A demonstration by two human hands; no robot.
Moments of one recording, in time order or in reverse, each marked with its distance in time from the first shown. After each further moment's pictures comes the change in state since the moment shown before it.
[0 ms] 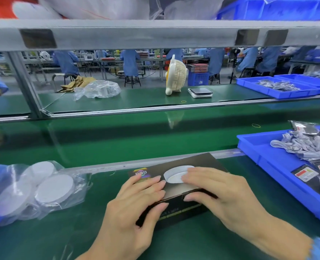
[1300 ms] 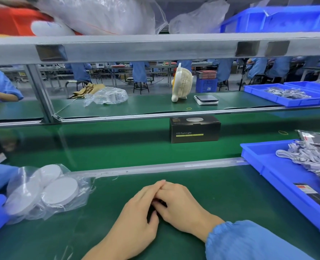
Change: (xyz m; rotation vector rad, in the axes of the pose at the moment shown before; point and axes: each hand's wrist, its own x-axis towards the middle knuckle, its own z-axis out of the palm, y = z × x) left_hand -0.005 -0.015 0.017 -0.052 -0.449 -0.449; right_hand 0.026 -0.001 0.089 0.144 -0.340 0.098
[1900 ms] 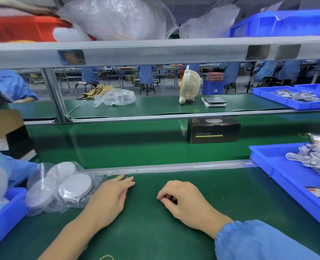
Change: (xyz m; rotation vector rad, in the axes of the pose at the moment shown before) left_hand 0.003 -0.073 -0.062 0.435 -0.018 -0.169; right_hand 0.001 0.003 0.001 0.053 -0.037 0.073
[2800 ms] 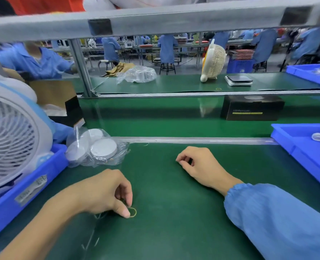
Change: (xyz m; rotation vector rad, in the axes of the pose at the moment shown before) left_hand -0.084 0.041 -0.090 -0.101 -0.596 -0.221; right_hand 0.003 0.006 -0.002 0.042 0.015 0.064
